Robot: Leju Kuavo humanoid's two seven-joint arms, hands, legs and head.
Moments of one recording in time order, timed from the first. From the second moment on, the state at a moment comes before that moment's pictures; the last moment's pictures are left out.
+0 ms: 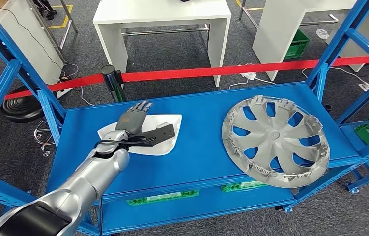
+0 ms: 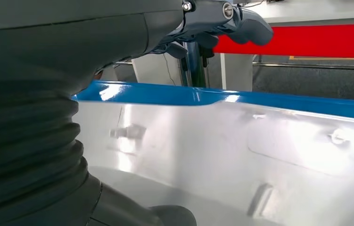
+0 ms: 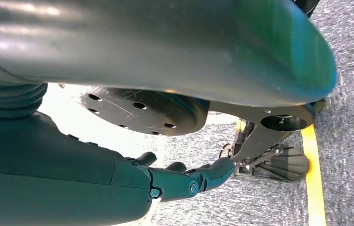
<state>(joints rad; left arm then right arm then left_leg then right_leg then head) -0.88 -0.22 -0.63 -0.32 -0.90 0.13 -0.05 -0.07 0.07 -0.83 -0.17 0.64 0.17 0.03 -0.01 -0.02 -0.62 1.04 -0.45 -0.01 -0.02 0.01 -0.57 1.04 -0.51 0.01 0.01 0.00</state>
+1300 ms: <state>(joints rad) -1.00 -0.21 -0.63 -0.26 -0.93 -0.27 -0.08 -0.08 0.08 -0.83 -0.17 0.68 0.17 0.06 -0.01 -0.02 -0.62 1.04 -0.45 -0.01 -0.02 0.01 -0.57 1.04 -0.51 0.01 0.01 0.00</state>
